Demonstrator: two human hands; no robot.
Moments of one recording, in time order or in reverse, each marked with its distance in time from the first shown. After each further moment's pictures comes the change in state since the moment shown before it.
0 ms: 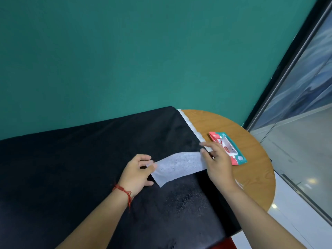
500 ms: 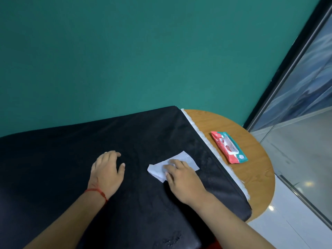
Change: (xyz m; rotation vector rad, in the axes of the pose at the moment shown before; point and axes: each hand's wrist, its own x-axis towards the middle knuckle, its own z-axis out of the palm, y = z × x) left_hand 0.016 -0.048 -0.105 0.987 0.310 0.325; right_hand -0.066 -0.040 0.084 -0.575 -0.486 -0.274
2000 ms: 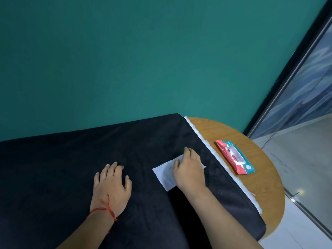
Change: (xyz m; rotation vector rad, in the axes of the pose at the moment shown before) left_hand -0.003 -0.008 0.031 0.126 0.028 -0.034; right_hand 0.072 -0.019 0.000 -0.010 0.197 0.479
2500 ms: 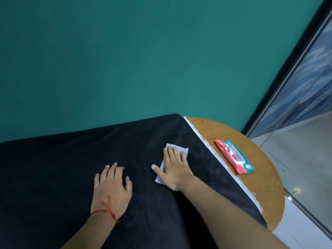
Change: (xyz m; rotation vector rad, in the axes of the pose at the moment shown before) left_hand 0.001 0.001 -0.001 0.013 -0.017 -0.005; right_hand 0.027 -0.002 0.040 -0.313 -0.370 -0.336
